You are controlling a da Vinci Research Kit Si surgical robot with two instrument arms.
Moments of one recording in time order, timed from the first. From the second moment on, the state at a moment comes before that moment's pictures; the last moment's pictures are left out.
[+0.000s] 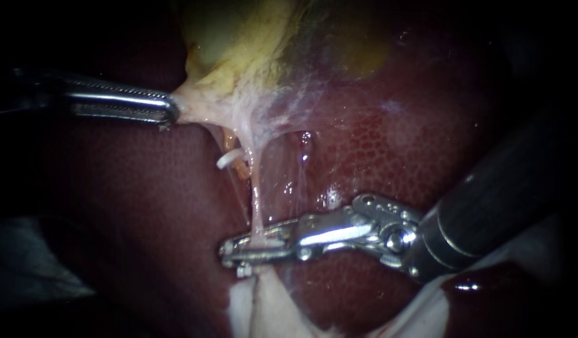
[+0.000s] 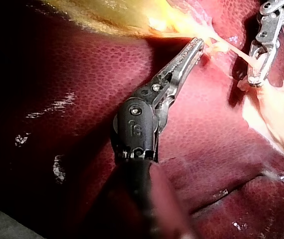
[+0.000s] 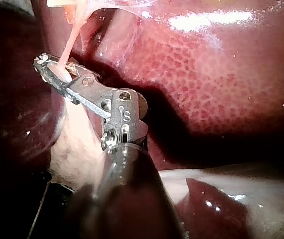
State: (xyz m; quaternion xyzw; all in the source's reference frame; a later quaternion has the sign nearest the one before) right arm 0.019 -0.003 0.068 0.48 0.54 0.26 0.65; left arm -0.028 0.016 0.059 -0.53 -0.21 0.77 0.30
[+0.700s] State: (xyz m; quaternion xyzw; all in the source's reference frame) right arm 0.018 0.001 0.068 0.31 0.53 0.24 0.75; left arm -0.028 0.016 0.059 -0.53 -0.21 0.77 0.30
